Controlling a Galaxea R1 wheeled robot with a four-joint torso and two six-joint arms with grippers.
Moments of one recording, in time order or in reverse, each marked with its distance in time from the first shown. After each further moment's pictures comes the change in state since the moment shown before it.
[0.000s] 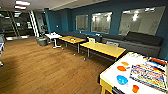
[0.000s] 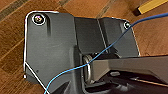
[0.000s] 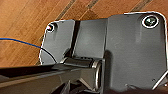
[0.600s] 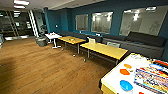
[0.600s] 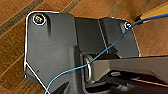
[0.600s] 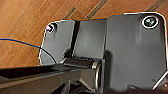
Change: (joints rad) left arm 0.000 -0.002 0.000 0.000 0.000 0.000; right arm 0.001 0.000 -0.003 0.000 0.000 0.000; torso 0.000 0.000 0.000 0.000
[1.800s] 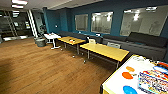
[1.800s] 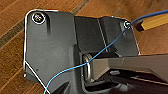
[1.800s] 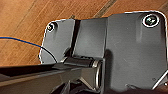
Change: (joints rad) left arm 0.000 0.002 0.000 -0.001 0.001 0.000; right arm -0.001 0.003 0.000 0.000 -0.002 0.000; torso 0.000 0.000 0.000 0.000
